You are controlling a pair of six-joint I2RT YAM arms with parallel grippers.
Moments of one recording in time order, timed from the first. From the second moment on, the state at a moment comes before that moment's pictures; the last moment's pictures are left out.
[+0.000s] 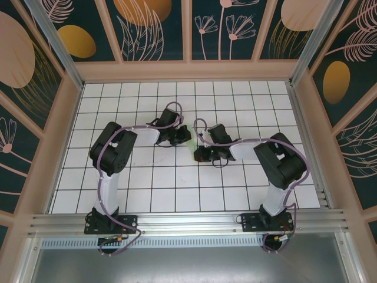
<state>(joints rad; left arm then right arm) -0.53 2.09 1.20 0.00 0.43 -0.79 0.60 1.78 0.79 0.03 -0.51 0.44</state>
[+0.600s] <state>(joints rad) -0.53 2.09 1.22 -0.02 0.44 -0.78 0.59 1.65 0.77 -0.09 -0.46 0.52</state>
